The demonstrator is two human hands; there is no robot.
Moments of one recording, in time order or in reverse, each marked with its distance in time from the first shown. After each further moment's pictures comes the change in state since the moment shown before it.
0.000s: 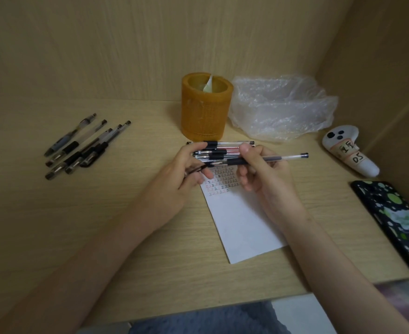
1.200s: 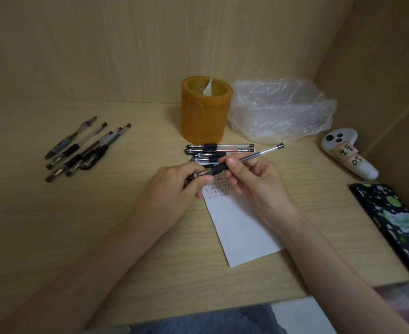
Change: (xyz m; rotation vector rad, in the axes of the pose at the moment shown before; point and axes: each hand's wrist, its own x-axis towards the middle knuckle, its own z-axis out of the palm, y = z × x) left_hand -0.001 0.000 0.004 0.124 0.143 -0.041; right_hand 0.001 0.008 0.001 -0.080 -0.111 0.029
